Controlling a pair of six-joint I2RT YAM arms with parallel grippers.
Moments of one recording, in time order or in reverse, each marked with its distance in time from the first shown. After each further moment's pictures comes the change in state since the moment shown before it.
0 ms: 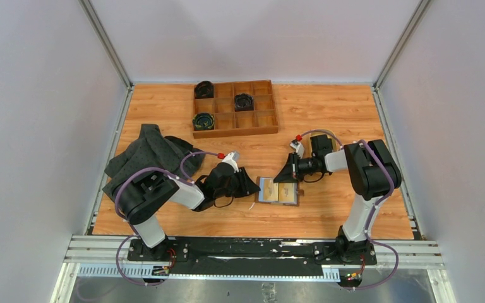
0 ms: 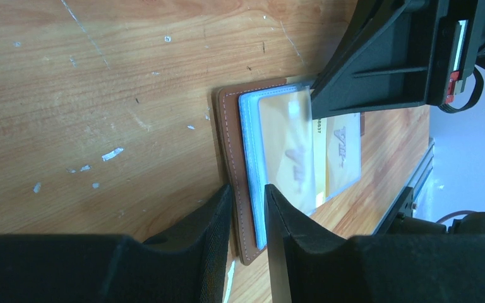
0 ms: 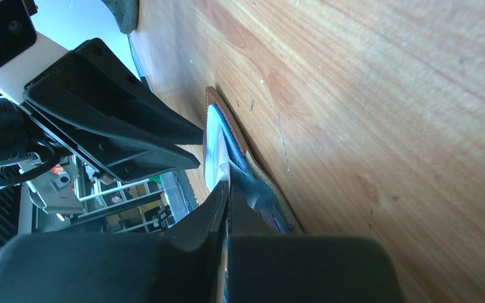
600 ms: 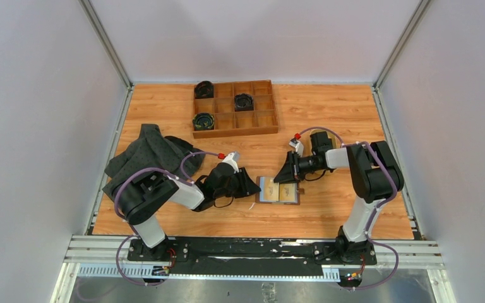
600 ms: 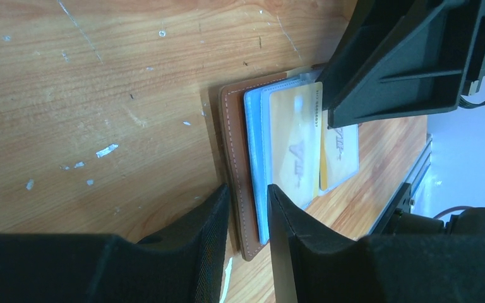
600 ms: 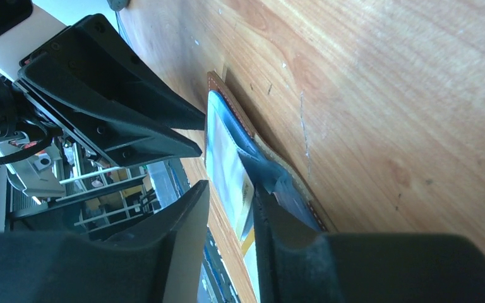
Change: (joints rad) left arm 0.000 -0.004 -0.002 -0.001 0.009 0.000; right arm 0.000 -0.027 0.050 -0.165 -0.002 -0.140
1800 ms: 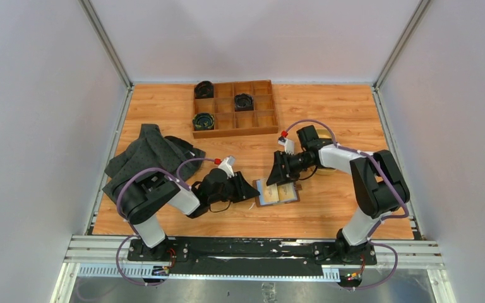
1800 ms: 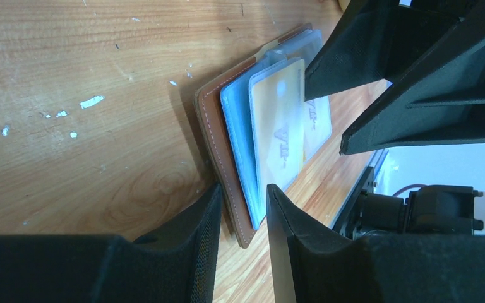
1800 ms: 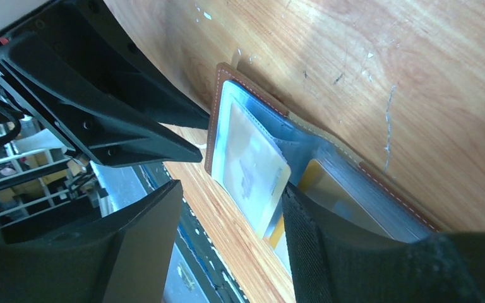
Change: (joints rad) left arm 0.000 0.006 -0.107 0.191 0.053 -0.096; right arm 0.155 -0.141 0.089 -0.247 0.209 -0.079
